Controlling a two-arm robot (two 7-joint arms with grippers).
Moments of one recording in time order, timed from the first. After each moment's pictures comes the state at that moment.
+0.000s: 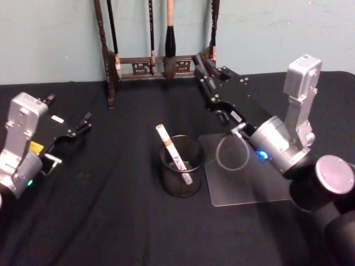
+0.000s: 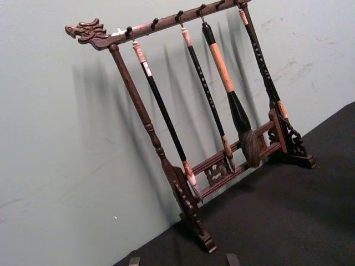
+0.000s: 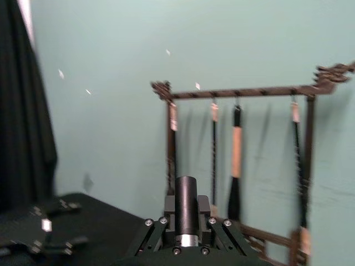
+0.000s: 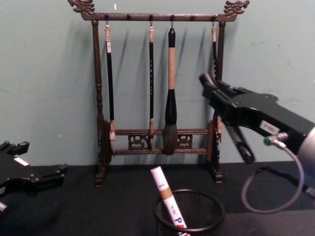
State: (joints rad) left arm -0.20 0.60 0.45 -1.41 -0.25 -0.12 0.03; right arm 0.22 0.19 -0.30 -1.44 0.35 -0.23 0.42
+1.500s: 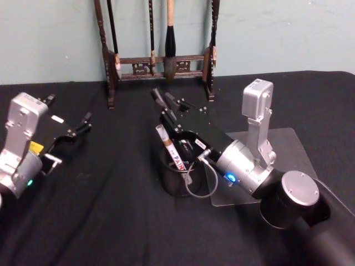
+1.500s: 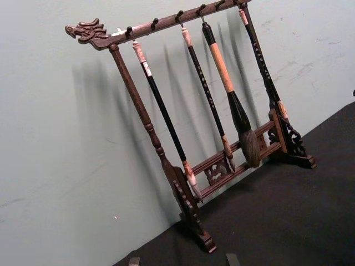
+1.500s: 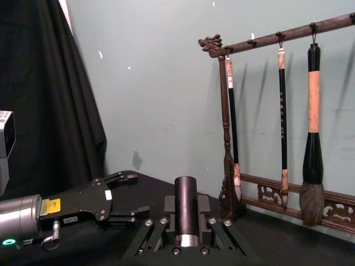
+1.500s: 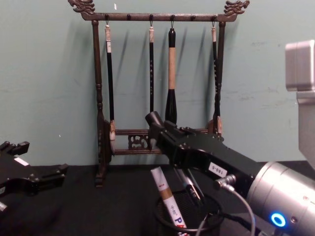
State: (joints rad) left arm -0.20 0.60 0.45 -1.41 -0.25 -0.12 0.03; right arm 0.24 0.17 -0.43 -1.34 0.42 -0.21 0.47
